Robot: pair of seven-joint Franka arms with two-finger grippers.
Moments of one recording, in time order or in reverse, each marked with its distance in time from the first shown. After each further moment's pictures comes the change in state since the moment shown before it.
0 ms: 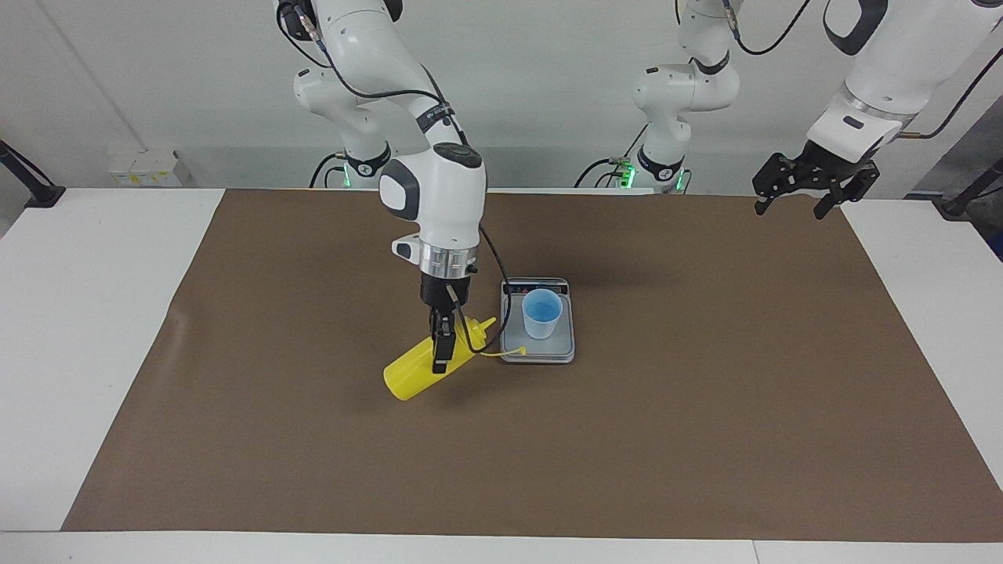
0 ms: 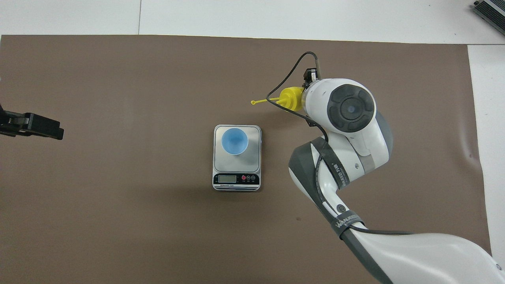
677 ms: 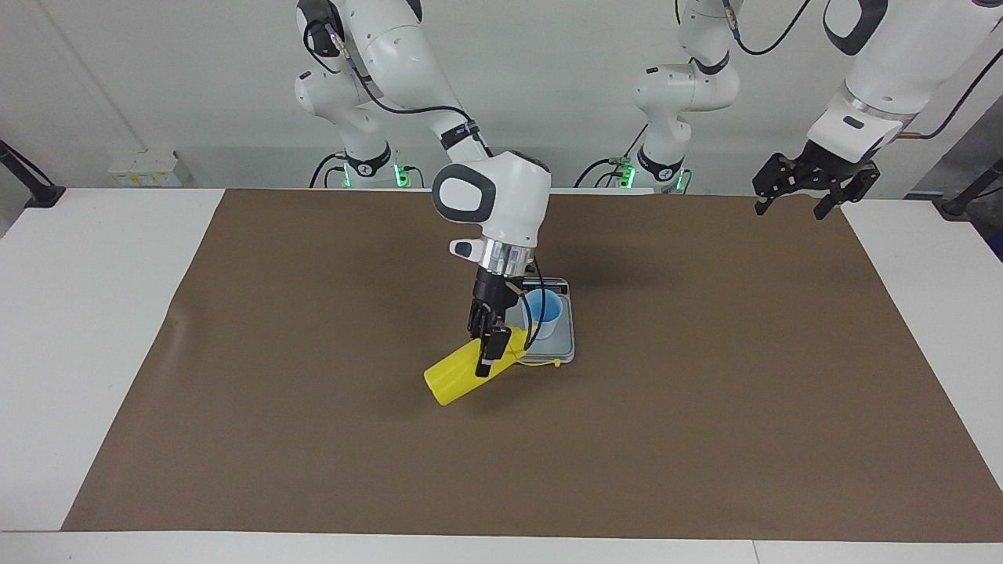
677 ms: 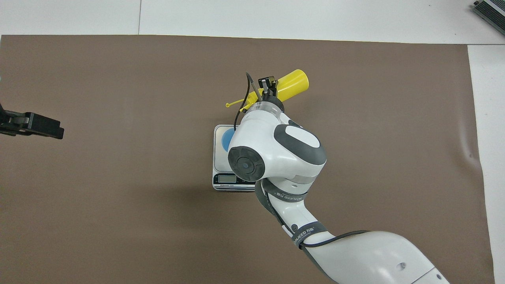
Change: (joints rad) left arm 0.000 0.000 0.000 0.000 0.000 0.004 0.000; right arm 0.115 0.087 -0.001 0.079 -0.355 -0.047 0.265
